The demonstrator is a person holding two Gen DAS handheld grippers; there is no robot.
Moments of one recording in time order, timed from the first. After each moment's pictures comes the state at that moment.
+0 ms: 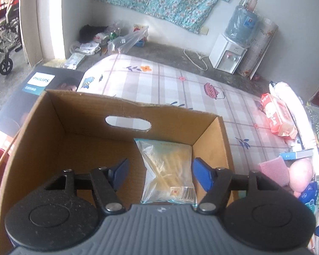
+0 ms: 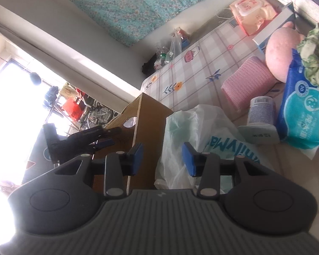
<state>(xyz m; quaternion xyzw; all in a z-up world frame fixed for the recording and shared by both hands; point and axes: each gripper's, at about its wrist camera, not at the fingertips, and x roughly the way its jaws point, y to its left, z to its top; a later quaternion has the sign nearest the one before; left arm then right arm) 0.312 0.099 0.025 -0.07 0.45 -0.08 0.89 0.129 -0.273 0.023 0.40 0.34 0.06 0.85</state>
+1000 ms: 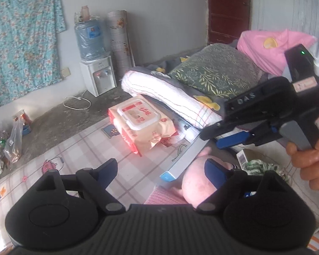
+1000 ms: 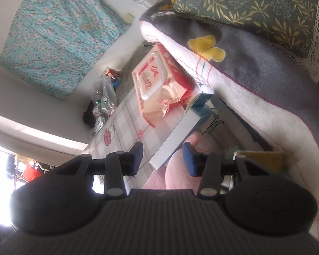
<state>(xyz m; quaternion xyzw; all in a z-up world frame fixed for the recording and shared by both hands) 0.321 -0.254 0.015 0.20 0.33 -0.38 0.84 0.264 -0.507 -0.027 0.49 0.36 -0.13 0.79</state>
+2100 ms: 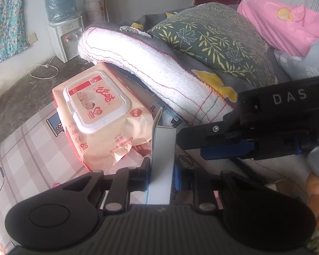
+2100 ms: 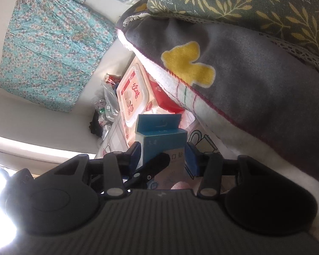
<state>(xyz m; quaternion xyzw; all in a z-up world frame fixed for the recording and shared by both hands) 0.413 -0.352 -0.060 0.19 0.44 -0.41 0.77 0.339 -0.551 -0.087 0.54 0.33 -0.12 0.77</state>
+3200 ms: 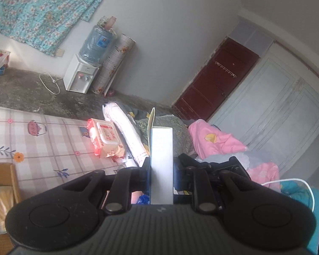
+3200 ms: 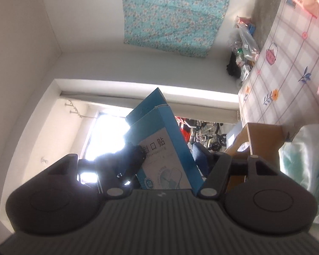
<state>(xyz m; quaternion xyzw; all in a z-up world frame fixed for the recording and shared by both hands) 0.258 -0.022 0.142 -0.17 0.34 -0.44 0.81 0.228 -0.329 0.049 0.63 0.22 0.26 0.70</state>
